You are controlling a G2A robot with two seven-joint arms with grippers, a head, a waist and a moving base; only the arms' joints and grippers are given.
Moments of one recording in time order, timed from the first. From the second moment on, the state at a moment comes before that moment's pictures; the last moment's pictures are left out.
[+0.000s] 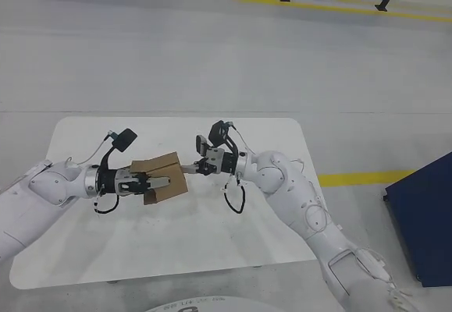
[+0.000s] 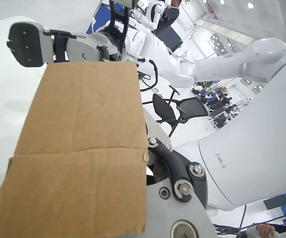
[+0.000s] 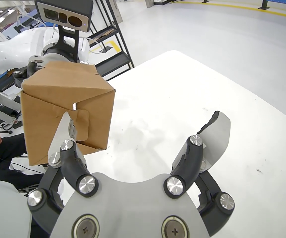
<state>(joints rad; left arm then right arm) 0.88 -0.95 -0.58 -1.27 -0.37 -1.01 -0.80 -1.15 -1.11 1.02 -1.36 -0.58 -0.77 0.37</state>
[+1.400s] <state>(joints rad) 0.86 -0.94 -0.55 -1.28 -0.38 -1.01 -0.81 -1.22 -1.09 1.07 -1.43 -0.57 -0.80 0.41</state>
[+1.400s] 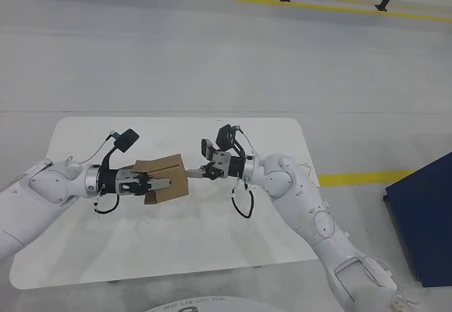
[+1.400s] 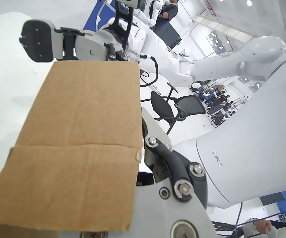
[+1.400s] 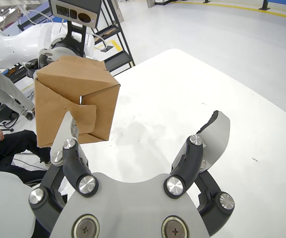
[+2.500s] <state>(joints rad) 0.86 -0.94 -0.54 -1.28 -0.38 -1.01 -0.81 -1.25 -1.06 1.16 -1.40 -0.52 -0.88 0.36</state>
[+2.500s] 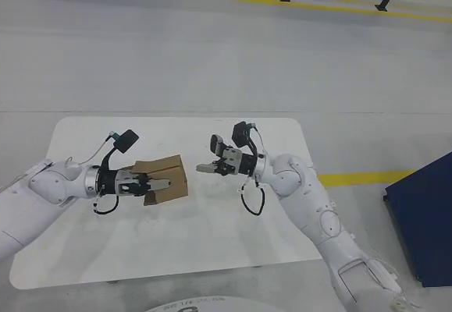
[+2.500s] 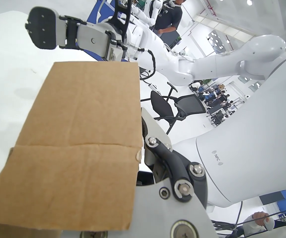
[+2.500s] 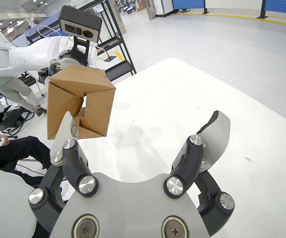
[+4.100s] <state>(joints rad) 1.09 -0.84 -1.01 -1.60 0.12 -0.47 -0.91 -1.43 -1.05 1.21 -1.64 -0.71 -0.63 0.39</state>
